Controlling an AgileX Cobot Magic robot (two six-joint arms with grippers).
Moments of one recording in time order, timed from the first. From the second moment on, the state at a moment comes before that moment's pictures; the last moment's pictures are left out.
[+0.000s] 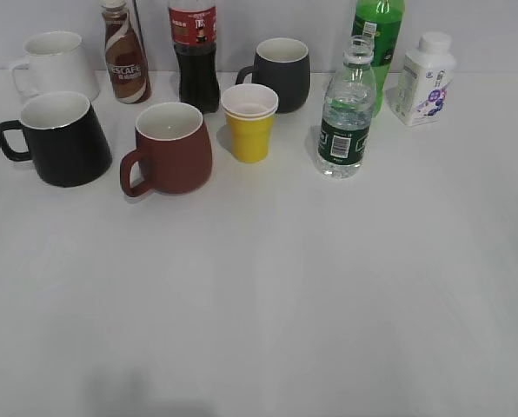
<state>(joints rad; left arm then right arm) -0.03 0.00 -0.54 0.01 0.72 -0.09 0.04 -0.01 -0.50 0.08 1.04 -0.07</state>
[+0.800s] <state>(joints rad) -0.03 1.29 -0.29 0.11 -0.92 -0.08 0.04 -0.01 -0.50 0.08 1.04 -0.07</state>
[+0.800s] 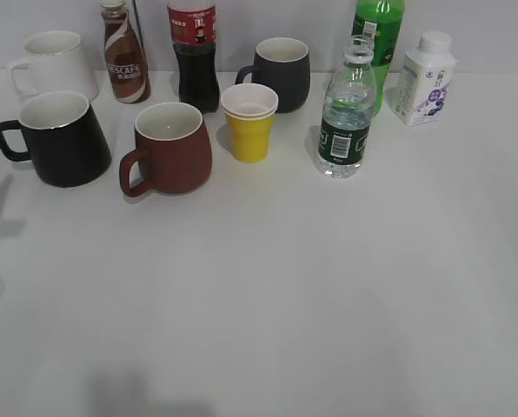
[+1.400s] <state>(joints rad) -0.02 1.80 -0.36 0.04 -1.13 -0.06 0.04 -0.01 -0.50 0.10 1.04 -0.07</state>
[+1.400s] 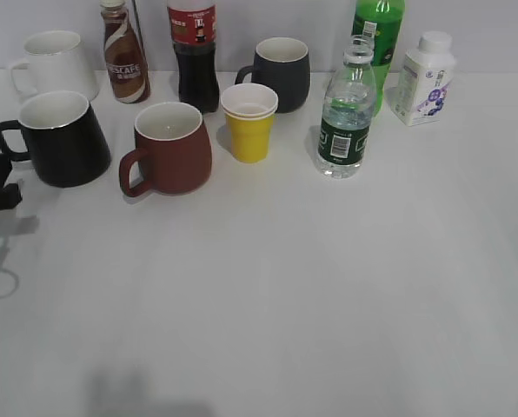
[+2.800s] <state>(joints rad) 0.04 1.96 -0.60 0.15 -1.05 -0.06 0.04 -0.01 -0.50 0.10 1.04 -0.07</state>
